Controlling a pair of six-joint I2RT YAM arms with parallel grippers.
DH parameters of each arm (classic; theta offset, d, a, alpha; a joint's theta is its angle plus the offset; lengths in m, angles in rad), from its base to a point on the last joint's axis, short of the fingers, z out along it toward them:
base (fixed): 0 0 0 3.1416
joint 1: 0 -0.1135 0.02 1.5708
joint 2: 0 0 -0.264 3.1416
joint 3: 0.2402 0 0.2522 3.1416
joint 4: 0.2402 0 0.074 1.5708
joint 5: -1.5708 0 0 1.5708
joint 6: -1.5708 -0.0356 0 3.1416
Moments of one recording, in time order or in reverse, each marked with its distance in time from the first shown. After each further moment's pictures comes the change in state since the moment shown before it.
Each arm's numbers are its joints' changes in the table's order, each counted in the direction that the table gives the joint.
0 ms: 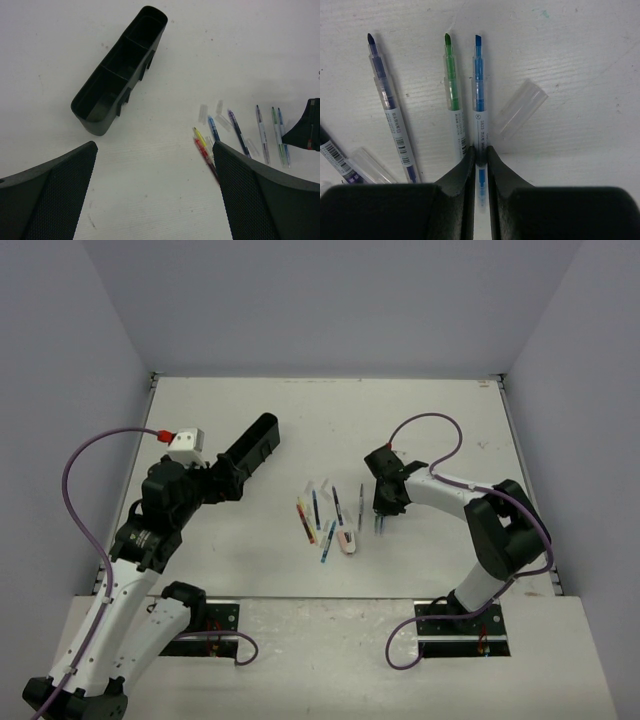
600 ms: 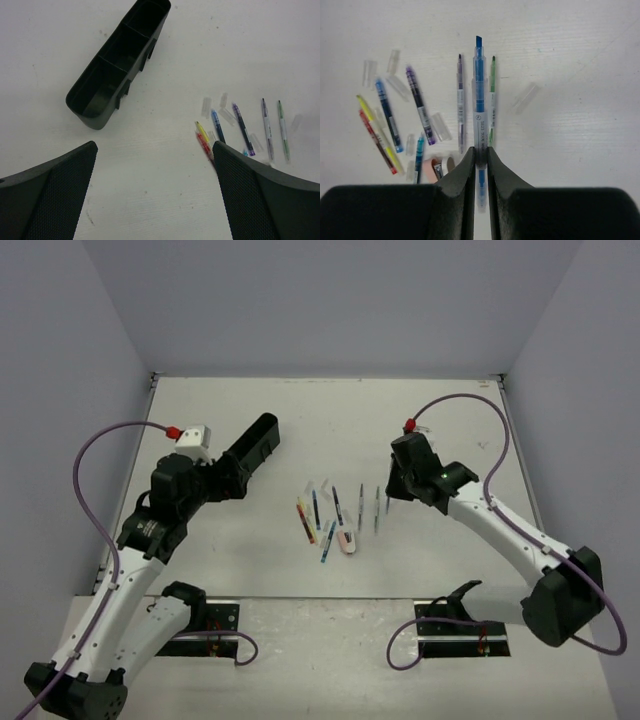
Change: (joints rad) left arm 0.005 0.068 0.005 0.001 0.000 0.013; right arm 0.000 -0.397 0.052 0.134 0.001 0.045
